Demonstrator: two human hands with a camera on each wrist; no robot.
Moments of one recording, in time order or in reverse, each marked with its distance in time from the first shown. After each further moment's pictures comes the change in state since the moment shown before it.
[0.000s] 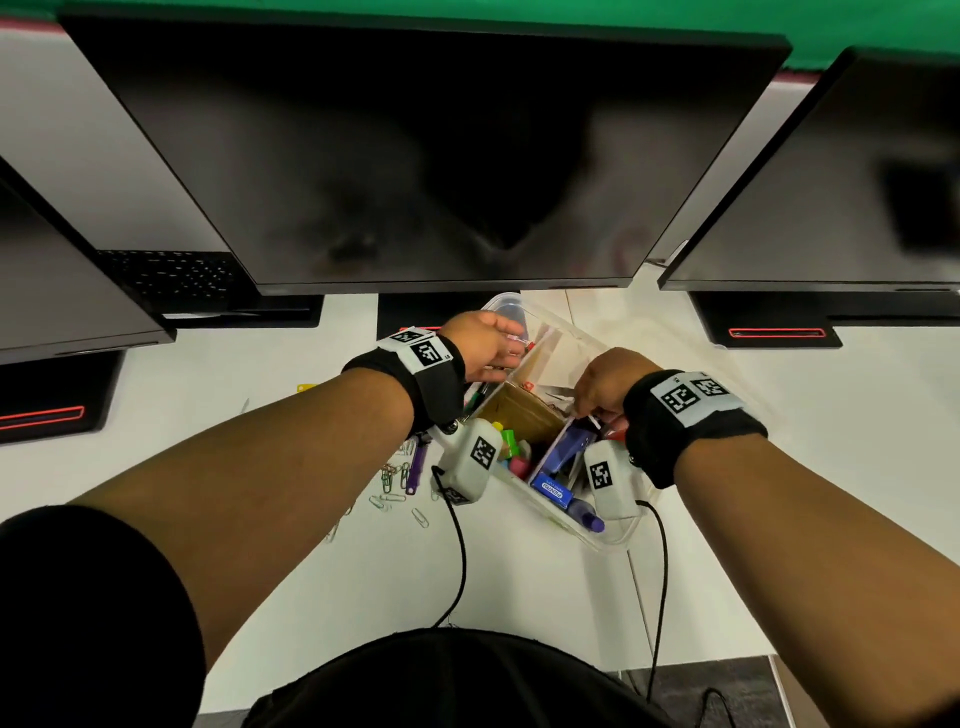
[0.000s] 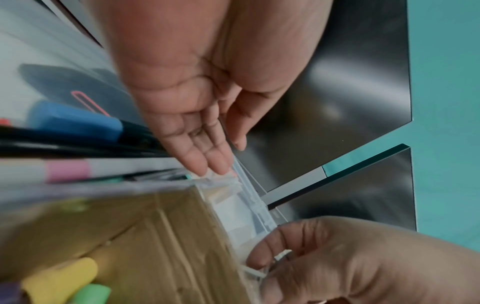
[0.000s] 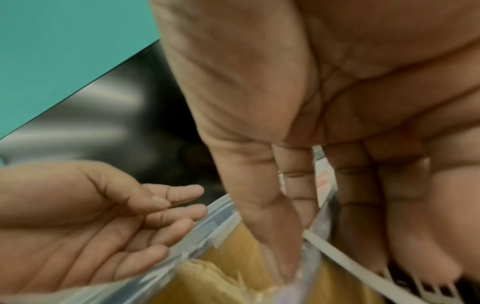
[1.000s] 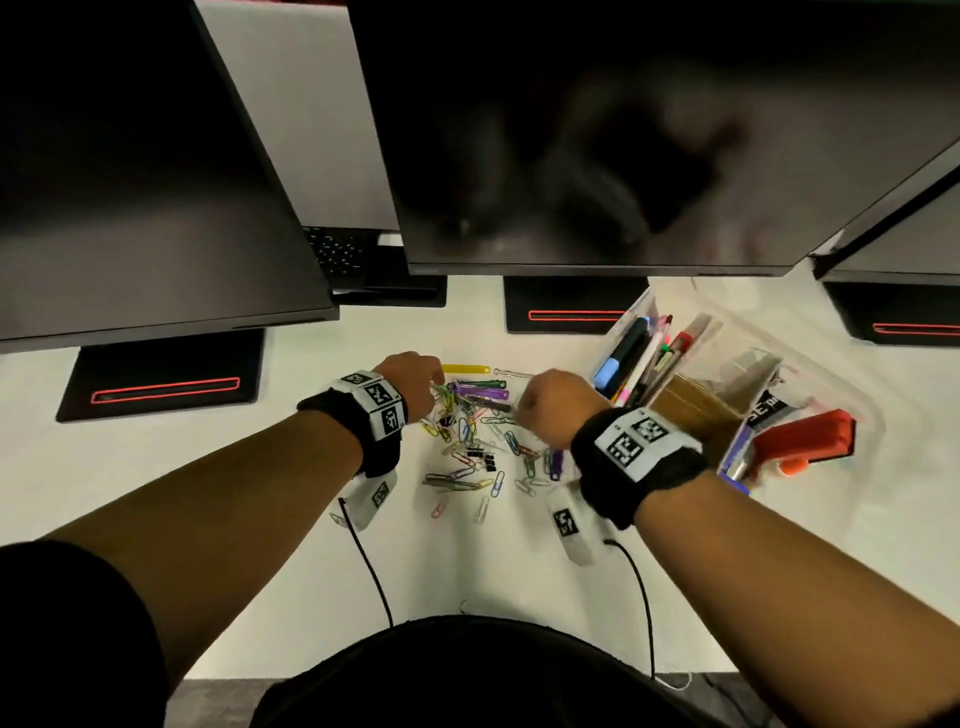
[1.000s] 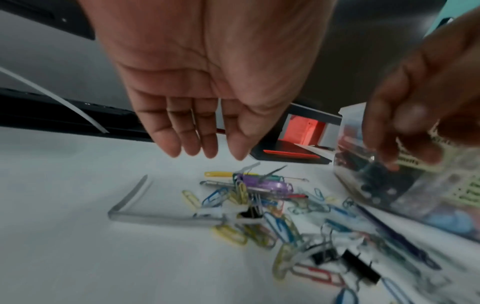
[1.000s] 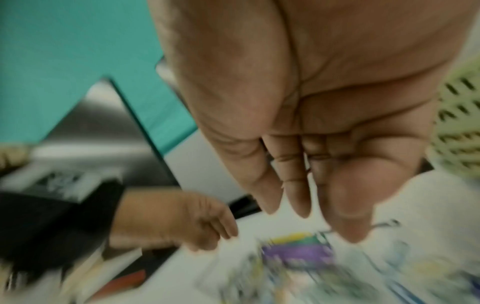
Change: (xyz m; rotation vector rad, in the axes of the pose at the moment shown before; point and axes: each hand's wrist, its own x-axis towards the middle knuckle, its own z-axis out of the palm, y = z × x) left_hand -0.028 -0.122 -0.224 1.119 0.128 -0.041; right_hand -0.044 -0.157 0.151 -0.192 -0.012 -0.339
